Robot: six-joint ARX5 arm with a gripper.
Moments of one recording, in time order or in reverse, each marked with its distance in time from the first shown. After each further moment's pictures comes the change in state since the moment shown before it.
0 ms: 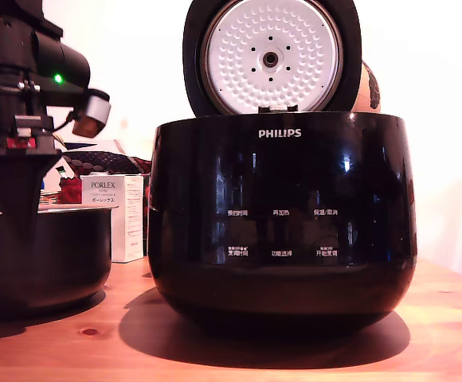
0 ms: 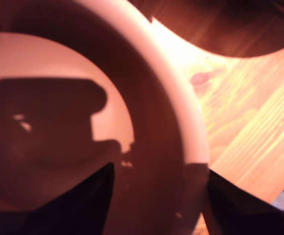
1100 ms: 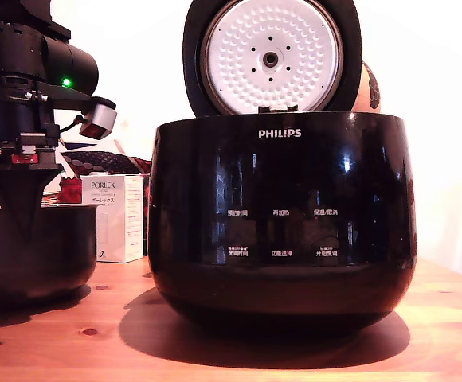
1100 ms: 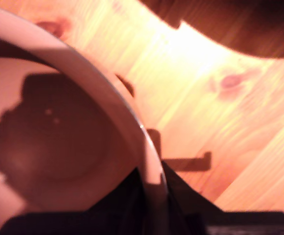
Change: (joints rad) arm -0.016 -0.006 0.009 0.041 -0.103 0.008
